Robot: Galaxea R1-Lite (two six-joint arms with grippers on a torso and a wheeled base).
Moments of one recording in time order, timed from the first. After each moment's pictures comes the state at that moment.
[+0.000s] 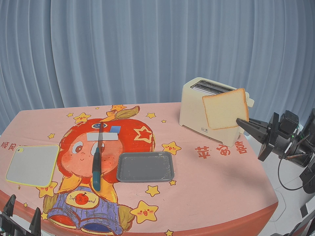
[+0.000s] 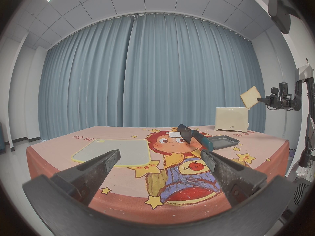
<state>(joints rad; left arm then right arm) -0.01 0.02 -0.02 0.00 0.00 0.00 0.32 1.58 -0.34 -1.32 0.58 -0.09</state>
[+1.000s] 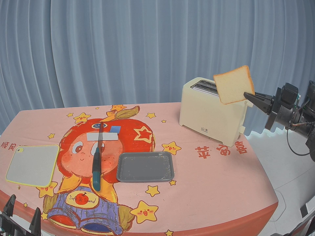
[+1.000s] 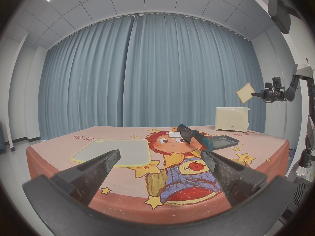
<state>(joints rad) -0.01 0.02 -0.02 0.00 0.00 0.00 0.16 1.58 -0.66 -0.94 0.65 -0.21</state>
